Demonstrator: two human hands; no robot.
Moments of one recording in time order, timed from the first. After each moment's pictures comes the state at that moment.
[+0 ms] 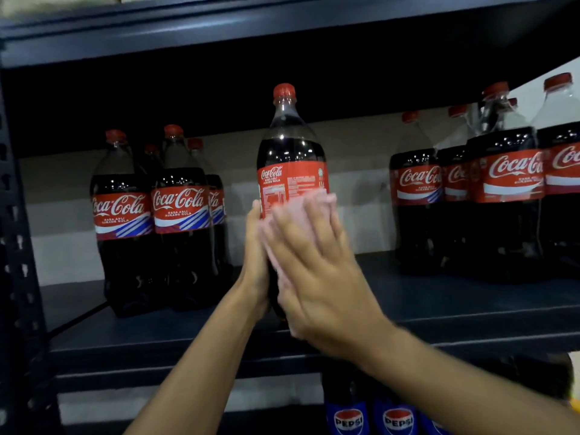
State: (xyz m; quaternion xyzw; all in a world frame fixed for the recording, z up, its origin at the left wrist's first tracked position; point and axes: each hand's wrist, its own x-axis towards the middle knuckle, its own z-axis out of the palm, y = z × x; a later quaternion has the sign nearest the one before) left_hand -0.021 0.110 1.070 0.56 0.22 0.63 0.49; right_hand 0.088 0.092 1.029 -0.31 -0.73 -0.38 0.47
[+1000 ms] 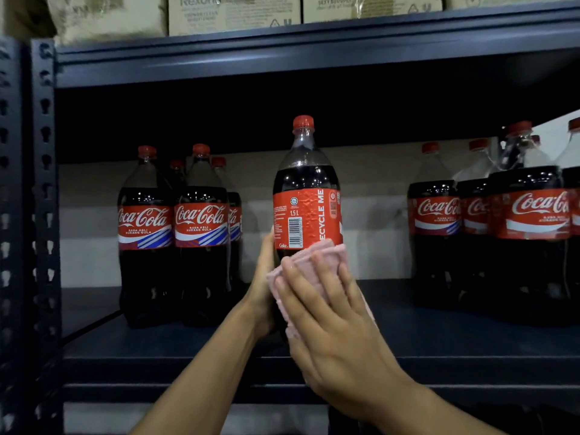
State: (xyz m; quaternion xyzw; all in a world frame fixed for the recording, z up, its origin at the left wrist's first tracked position) left_hand -0.039 0.128 1.068 0.53 0.22 0.60 0.56; right_hand 0.088 0.081 1.014 -0.29 -0.72 -0.47 0.42
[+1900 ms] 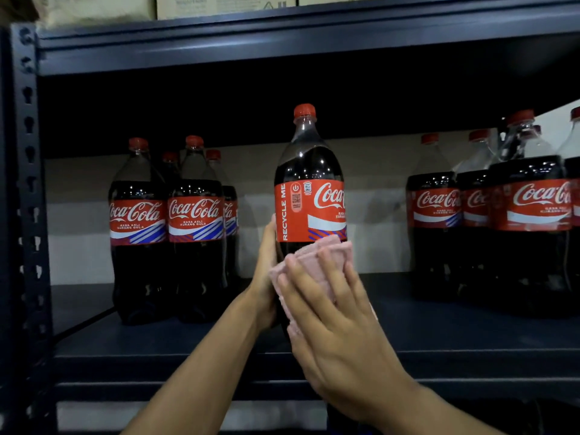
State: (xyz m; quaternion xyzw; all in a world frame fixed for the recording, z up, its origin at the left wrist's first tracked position) left_hand -0.032 0.135 1.074 0.54 0.22 0.58 0.57; right_hand 0.101 0.086 1.001 -0.29 -0.75 -0.43 0.41
